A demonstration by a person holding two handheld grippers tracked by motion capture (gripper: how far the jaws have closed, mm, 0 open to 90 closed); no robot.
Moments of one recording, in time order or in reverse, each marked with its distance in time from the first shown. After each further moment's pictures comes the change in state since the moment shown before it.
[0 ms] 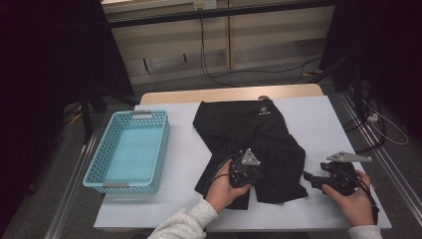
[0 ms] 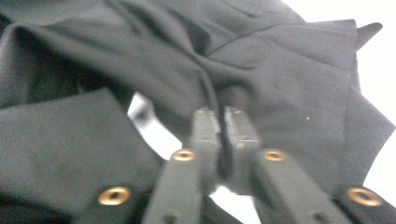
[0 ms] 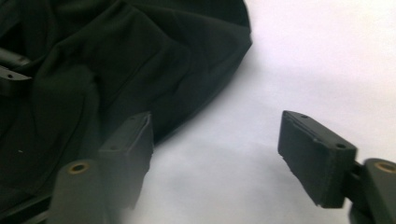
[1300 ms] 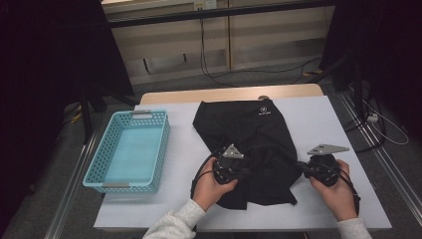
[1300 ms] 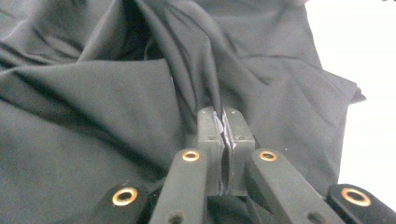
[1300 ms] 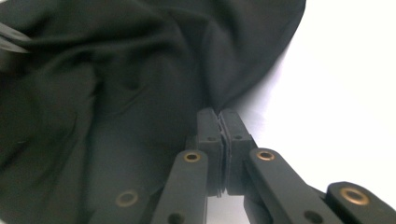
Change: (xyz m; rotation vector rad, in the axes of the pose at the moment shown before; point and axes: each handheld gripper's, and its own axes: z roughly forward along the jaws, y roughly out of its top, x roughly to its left) left arm 0.015 -0.009 -0.036 -0.036 -0.011 -0.129; right arm 0.030 0.031 0.008 0.046 0.056 -0.125
